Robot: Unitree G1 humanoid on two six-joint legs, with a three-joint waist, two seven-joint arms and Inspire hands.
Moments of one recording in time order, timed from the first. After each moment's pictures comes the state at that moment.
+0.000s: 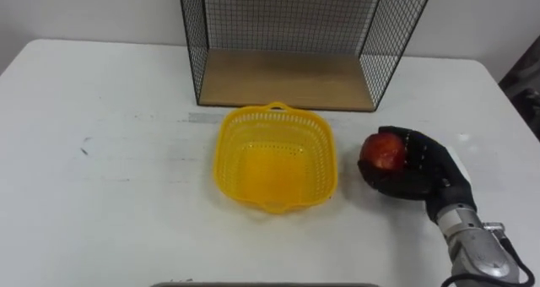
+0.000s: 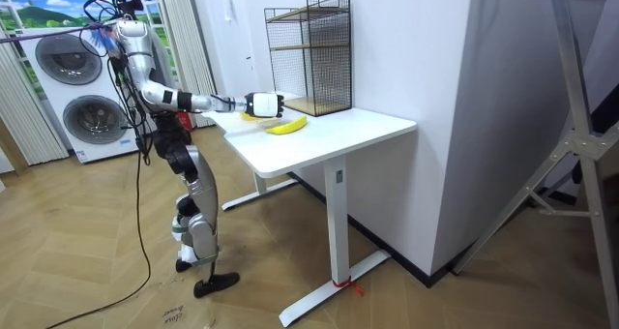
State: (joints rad) left arm 0.27 0.22 0.08 1.05 0.34 0.03 0.07; right arm 0.08 -0.30 -0.08 0.21 0.14 -0.11 0.09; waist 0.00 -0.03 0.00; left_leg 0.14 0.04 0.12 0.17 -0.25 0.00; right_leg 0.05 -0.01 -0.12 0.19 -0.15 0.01
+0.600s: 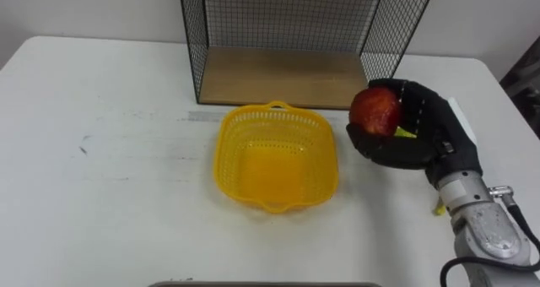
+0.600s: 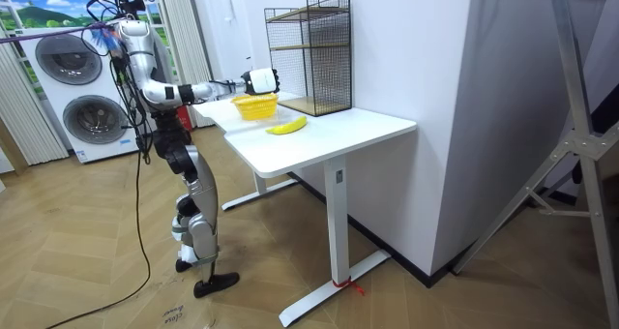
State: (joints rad) left arm 0.21 0.22 0.07 1.12 0.35 0.04 0.08; right arm 0.08 -0.31 -0.06 -0.04 0.11 -0.09 0.11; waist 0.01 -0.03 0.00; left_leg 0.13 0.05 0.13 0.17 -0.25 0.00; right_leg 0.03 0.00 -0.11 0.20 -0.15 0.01
